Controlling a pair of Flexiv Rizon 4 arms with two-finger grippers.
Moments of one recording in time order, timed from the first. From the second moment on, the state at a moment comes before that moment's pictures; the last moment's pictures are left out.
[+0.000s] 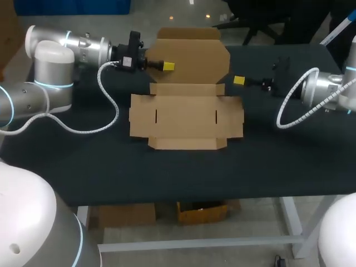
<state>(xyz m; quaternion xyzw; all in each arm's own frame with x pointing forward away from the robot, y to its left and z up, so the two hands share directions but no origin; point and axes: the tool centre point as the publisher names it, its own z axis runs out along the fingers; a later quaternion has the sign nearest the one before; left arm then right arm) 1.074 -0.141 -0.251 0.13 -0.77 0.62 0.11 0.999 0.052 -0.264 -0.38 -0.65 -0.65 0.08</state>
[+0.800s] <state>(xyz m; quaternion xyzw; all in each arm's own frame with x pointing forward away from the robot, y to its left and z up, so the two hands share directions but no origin) 1.094 -0.156 -0.233 0.09 -0.77 0.63 0.07 0.928 0.036 -0.271 -0.41 -0.71 -0.57 0.03</state>
